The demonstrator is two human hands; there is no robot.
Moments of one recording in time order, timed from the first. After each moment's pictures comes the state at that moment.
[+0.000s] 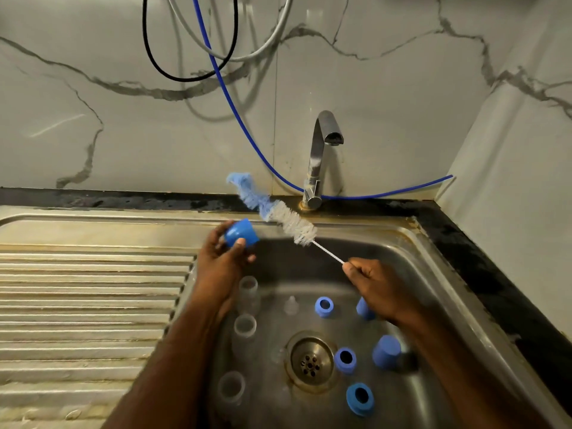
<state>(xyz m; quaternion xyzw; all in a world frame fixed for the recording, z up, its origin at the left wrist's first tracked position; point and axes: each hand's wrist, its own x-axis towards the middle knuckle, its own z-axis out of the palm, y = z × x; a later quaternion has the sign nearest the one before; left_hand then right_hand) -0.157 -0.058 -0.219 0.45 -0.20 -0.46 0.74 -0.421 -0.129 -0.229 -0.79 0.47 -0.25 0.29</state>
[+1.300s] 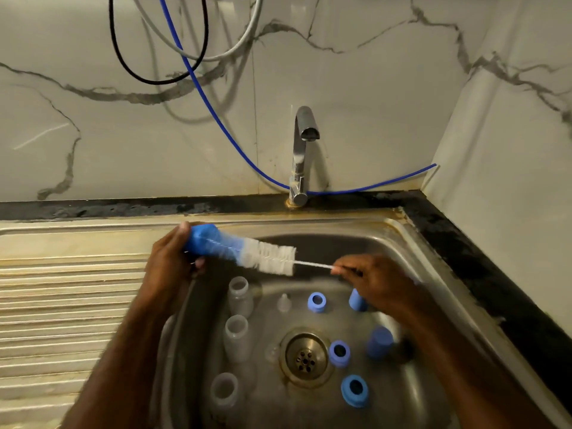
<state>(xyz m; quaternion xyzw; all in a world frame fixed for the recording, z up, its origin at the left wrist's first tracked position) -0.108 -0.040 -0.208 0.52 -0.33 -0.44 0.66 -0.441 -0.134 -0.226 -0.85 0.42 -0.23 0.20</state>
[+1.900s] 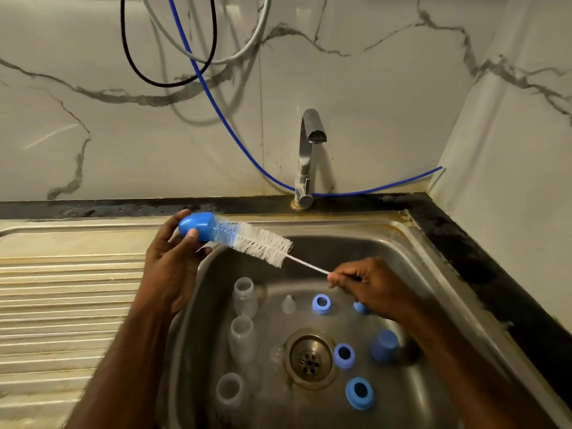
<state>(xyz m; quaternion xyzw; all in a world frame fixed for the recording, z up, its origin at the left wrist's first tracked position) -0.107 -0.037 -0.205 0.42 -0.27 -0.44 0.75 -0.428 -0.121 -0.218 -0.83 0.38 -0.23 0.34</state>
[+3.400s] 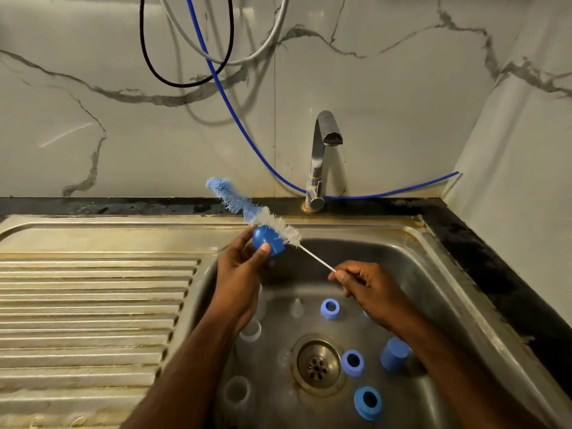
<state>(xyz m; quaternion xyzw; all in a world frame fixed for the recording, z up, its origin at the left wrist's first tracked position) -0.187 -0.053 -0.215 0.46 -0.28 -0.44 0.71 -0.407 -0.124 -0.238 -0.76 0.42 -0.32 0.38</state>
